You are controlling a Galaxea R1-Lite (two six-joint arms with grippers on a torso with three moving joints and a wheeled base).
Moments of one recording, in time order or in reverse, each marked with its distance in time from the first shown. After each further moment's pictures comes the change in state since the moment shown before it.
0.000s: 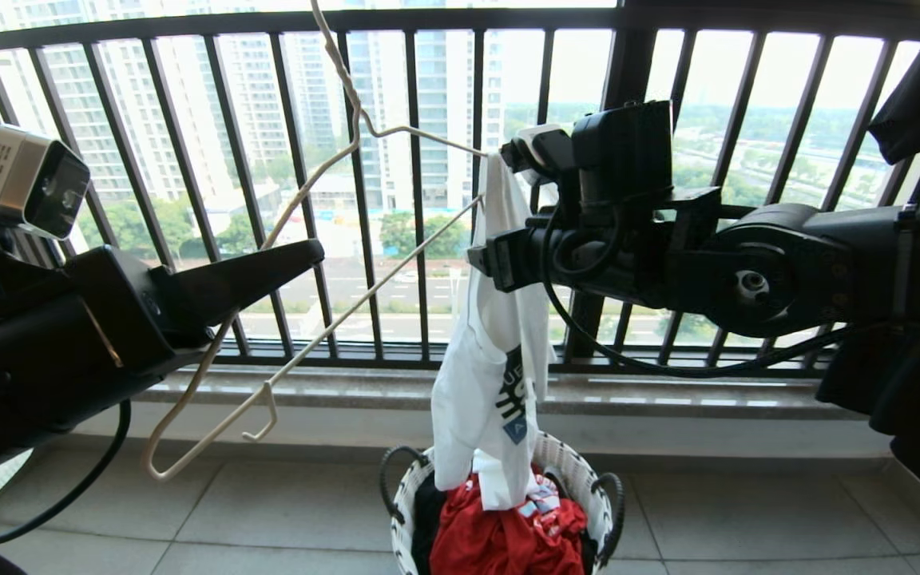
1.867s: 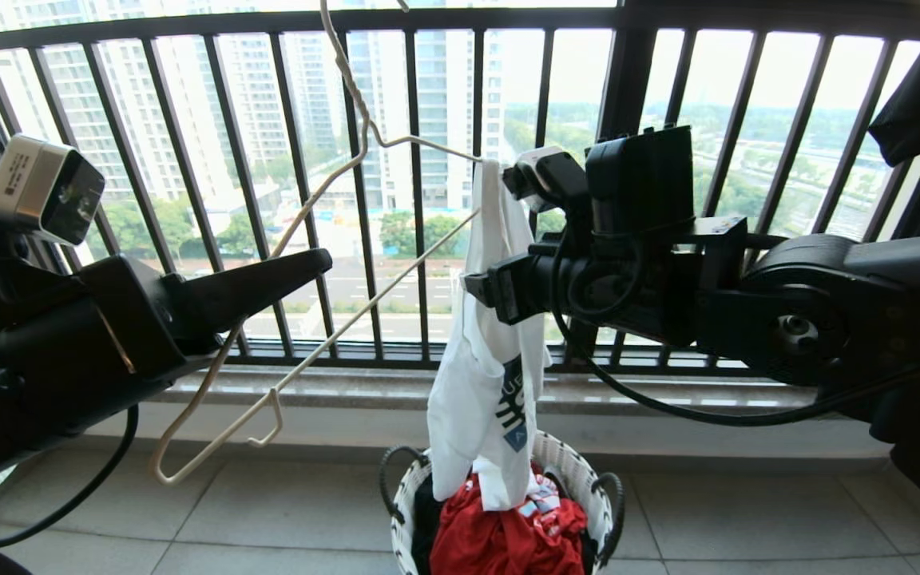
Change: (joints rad) left arm -0.006 0.011 0.005 0.000 -0.007 -0.002; right arm 0.046 -0.080 0.172 -0.072 0.014 0.002
